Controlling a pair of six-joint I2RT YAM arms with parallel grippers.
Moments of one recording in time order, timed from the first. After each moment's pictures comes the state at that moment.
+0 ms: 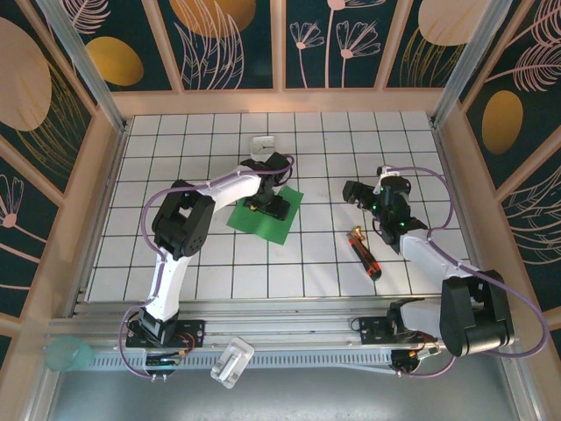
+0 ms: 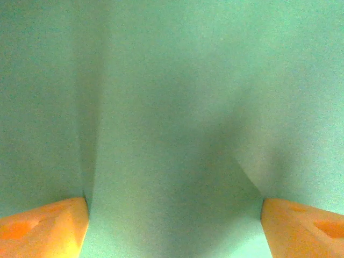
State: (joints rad) left arm -0.64 2.18 1.63 -0.83 -0.02 -0.24; right arm 0.21 1.21 0.57 0.13 -0.02 0.41
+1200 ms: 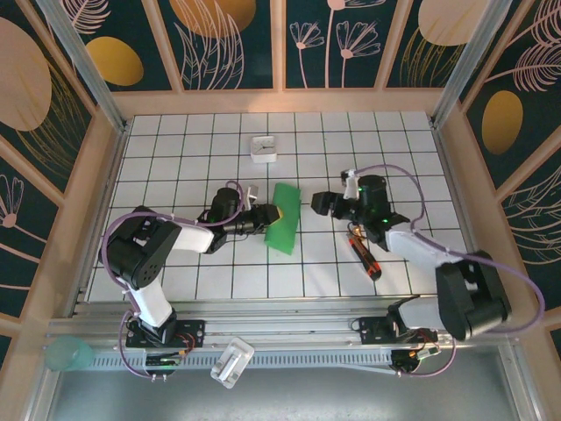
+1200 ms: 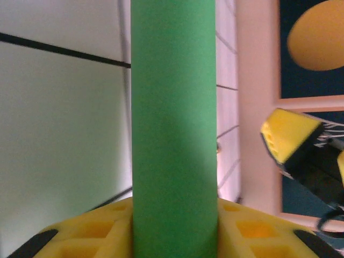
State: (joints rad) left arm -0.54 1.77 0.64 0.62 0.57 -1.05; right arm 0.40 1.35 0.62 0.18 -0.43 0.54
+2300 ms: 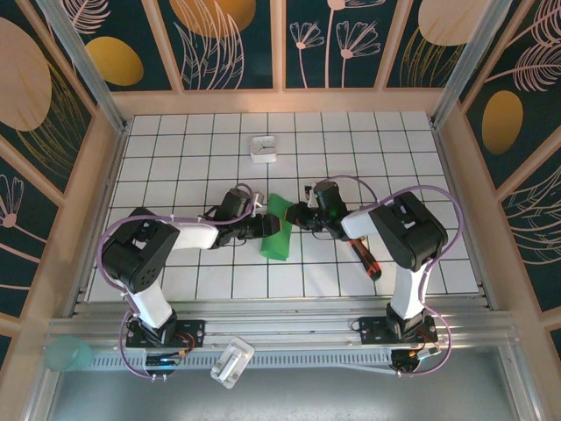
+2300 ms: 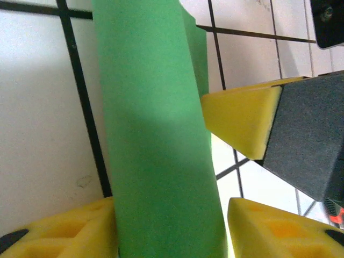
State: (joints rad) left arm -0.59 1.74 0.73 0.22 0.37 -0.70; right arm 0.56 1.88 0.77 0.44 -0.45 0.85
